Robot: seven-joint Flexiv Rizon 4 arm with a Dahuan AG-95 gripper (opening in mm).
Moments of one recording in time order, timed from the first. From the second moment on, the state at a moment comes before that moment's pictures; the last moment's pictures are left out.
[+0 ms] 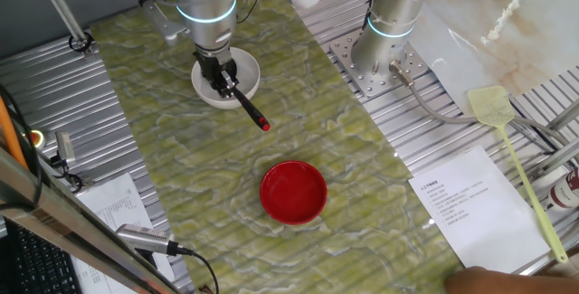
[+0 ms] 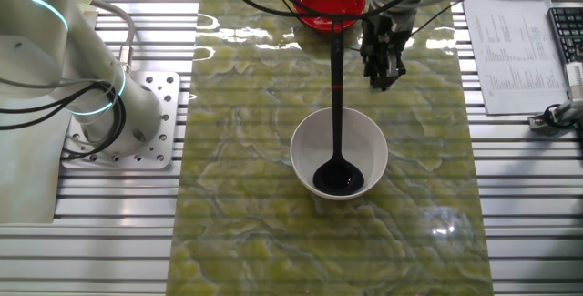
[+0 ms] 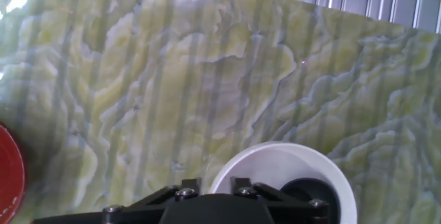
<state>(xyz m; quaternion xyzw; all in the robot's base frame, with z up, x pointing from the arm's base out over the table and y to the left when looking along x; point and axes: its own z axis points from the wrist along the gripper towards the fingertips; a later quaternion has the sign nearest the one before) 0.500 0.001 0.172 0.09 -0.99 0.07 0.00</state>
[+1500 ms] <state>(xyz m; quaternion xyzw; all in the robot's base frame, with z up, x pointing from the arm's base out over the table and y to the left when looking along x) 0.502 0.005 0.181 0.12 -0.99 0.08 0.01</state>
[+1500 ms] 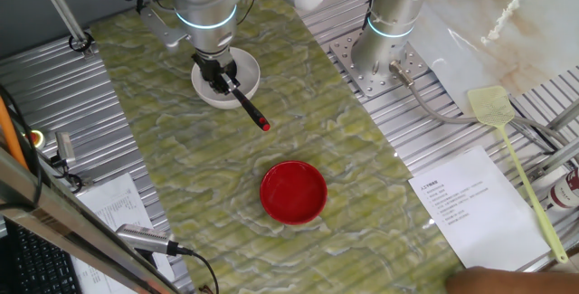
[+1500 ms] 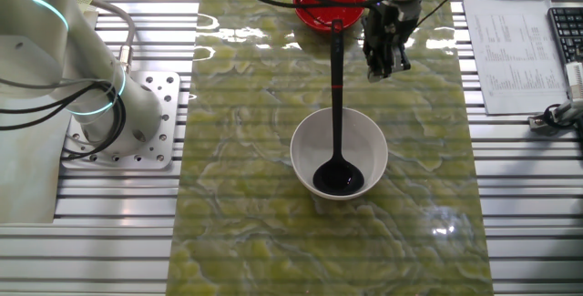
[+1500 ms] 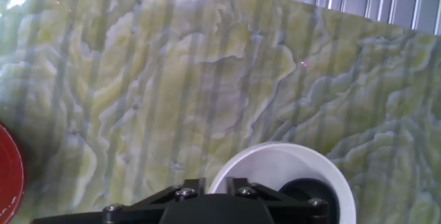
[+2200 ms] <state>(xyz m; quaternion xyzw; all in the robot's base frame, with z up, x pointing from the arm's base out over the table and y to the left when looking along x) 0.500 0.006 0.183 0.11 -0.99 0.07 0.01</state>
